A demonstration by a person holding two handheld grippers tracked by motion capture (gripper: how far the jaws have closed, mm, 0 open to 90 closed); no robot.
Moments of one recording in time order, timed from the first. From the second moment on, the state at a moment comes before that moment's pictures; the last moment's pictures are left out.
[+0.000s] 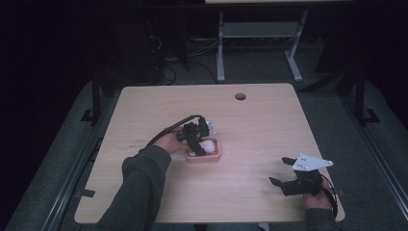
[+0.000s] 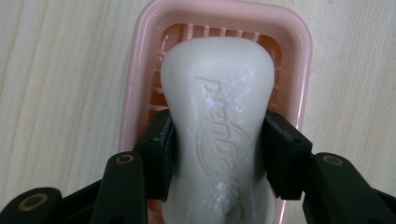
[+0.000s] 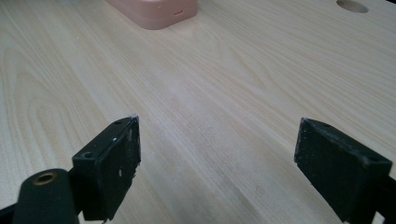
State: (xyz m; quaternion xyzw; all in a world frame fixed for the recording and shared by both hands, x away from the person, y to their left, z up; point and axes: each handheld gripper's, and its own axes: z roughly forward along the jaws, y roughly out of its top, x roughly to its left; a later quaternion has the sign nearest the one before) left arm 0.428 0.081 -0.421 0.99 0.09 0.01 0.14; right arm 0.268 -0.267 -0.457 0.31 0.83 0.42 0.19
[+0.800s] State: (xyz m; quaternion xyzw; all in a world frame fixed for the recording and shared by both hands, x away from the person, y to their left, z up) left arm 0.421 0.090 -0.398 0.98 0.11 0.03 0.17; right arm 0.269 -0.266 -0.458 0.30 0.83 0.42 0.19
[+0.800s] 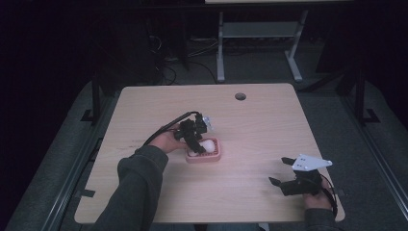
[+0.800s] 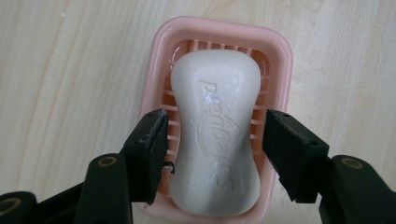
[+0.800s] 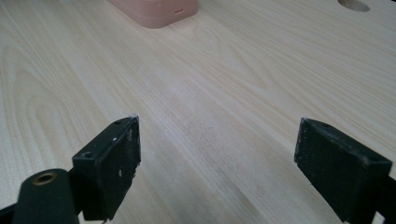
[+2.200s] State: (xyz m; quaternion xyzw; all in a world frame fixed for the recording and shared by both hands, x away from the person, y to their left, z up) left arm 0.392 0.126 -0.380 0.97 0.14 0.04 0.19; right arm 0.270 -0.263 -0.459 0.31 0.84 0.41 0.19
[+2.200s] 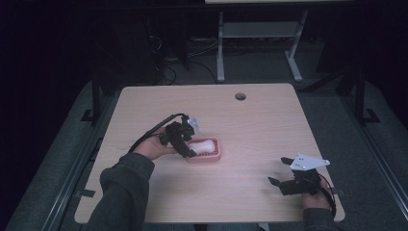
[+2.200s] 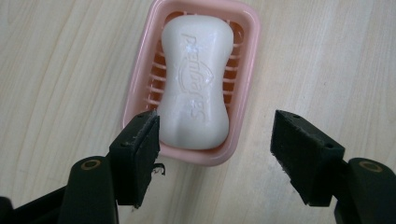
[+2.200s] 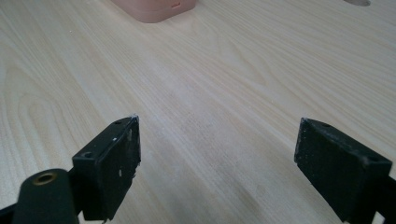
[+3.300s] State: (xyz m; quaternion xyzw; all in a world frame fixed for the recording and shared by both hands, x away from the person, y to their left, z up) left arm 0.359 0.156 -0.382 0.97 0.14 0.05 0.20; right arm 0.270 -0.263 -0.460 0.31 0.84 0.41 0.19
